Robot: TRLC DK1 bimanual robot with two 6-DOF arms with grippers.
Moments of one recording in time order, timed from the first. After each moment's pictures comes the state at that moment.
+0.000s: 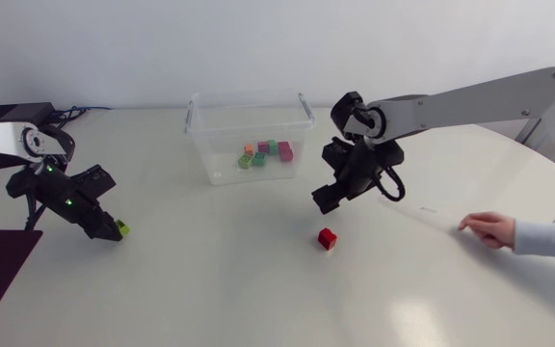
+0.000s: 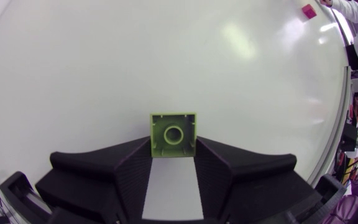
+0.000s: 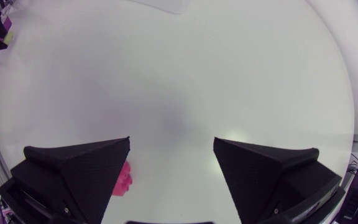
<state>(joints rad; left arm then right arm) 0.24 1.89 1.14 -0.79 0.24 0.89 0.36 2.03 1.40 -0.70 -0.03 -0.19</state>
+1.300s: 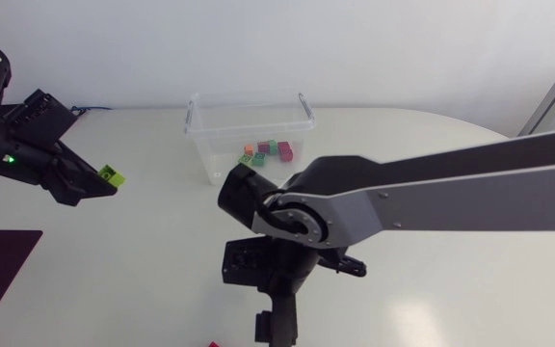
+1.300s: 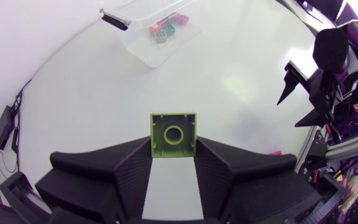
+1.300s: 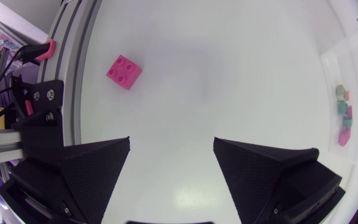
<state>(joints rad) 0.10 1.33 1.14 -0.96 0.38 0.73 0.97 1.81 1.16 -0.74 -0.17 -0.57</state>
